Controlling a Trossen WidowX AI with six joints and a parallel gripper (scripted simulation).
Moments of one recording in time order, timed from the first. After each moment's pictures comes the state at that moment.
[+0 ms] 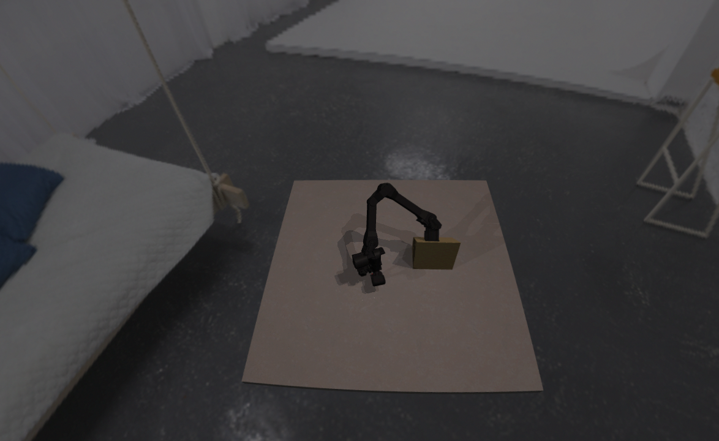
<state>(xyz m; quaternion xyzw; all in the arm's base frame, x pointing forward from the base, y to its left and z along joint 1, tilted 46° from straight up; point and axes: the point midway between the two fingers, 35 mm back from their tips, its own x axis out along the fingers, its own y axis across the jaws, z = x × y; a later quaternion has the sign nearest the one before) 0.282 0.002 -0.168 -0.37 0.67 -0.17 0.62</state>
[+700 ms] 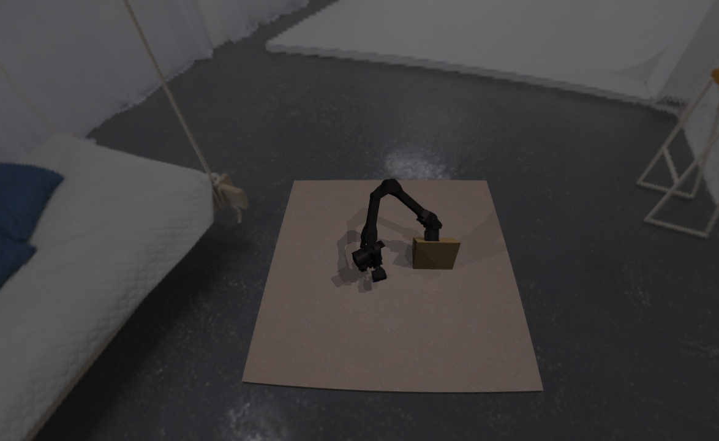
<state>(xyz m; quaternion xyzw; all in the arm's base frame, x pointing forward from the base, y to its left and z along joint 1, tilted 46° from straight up) 0.276 0.039 -0.134 -0.38 0.67 -0.17 0.61</state>
